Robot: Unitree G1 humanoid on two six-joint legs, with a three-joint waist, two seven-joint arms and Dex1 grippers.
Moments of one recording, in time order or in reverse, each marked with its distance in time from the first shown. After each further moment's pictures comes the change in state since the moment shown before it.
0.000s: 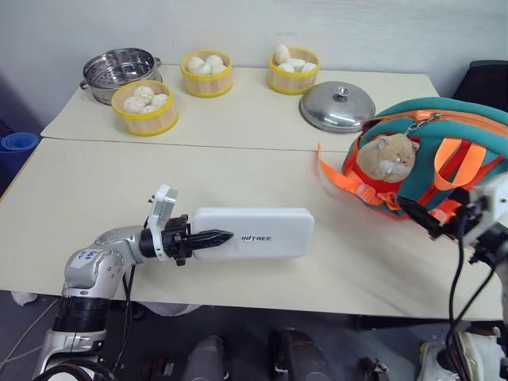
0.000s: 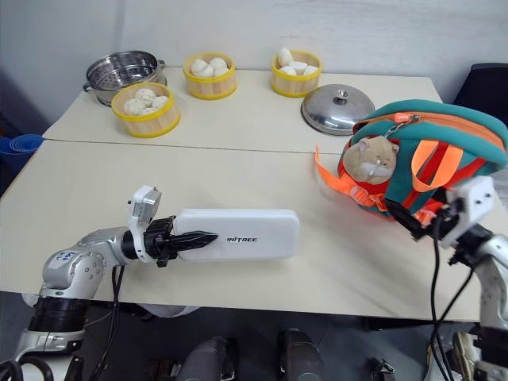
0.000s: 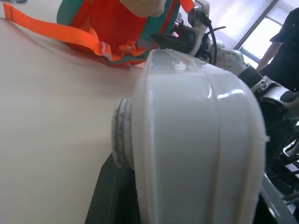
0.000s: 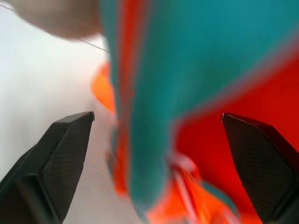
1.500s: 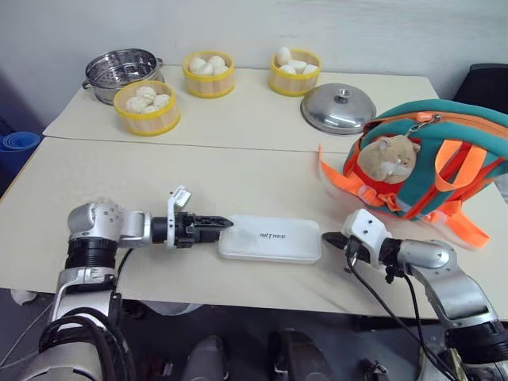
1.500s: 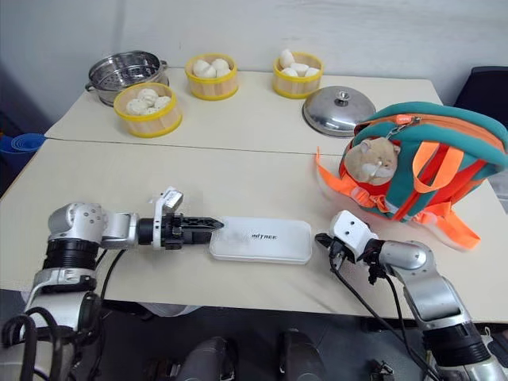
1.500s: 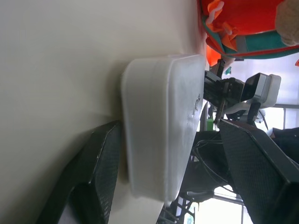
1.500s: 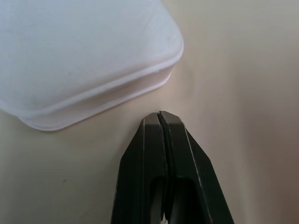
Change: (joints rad) left arm -0.438 -0.081 0.050 0.567 -0.089 0.870 0.508; right arm 0.026 0.026 0.502 -0.236 -0.361 0.102 -0.071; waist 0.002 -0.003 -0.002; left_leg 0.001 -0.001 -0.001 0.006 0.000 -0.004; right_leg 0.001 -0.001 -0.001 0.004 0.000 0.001
